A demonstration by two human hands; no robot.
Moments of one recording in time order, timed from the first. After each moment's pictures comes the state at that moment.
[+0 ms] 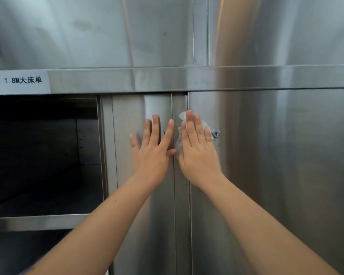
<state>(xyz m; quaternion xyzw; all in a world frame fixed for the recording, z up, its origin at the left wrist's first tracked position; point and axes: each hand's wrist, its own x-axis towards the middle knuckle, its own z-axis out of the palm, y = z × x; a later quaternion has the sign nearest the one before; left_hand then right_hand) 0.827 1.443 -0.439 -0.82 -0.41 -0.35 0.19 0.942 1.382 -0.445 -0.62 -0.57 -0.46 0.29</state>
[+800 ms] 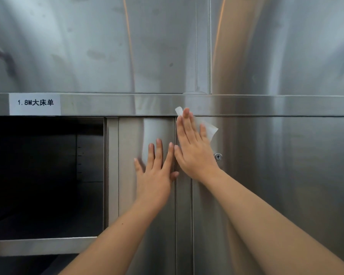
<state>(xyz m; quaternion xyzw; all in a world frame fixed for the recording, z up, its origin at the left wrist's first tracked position) 0.831 1.454 -0.445 -0.83 -0.42 -0.34 0.17 0.944 1.397 -0.393 -0.54 -0.63 -0.45 0.33</state>
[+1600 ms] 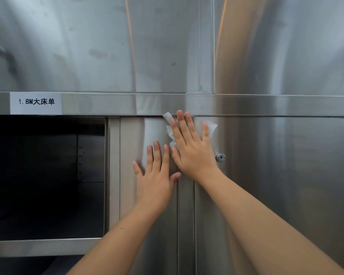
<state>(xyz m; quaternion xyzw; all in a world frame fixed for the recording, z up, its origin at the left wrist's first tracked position) 0.828 1.452 -0.446 -0.82 -0.44 -0.33 0.14 0.939 1.410 -0.391 -0.54 -0.54 -0.58 0.28</state>
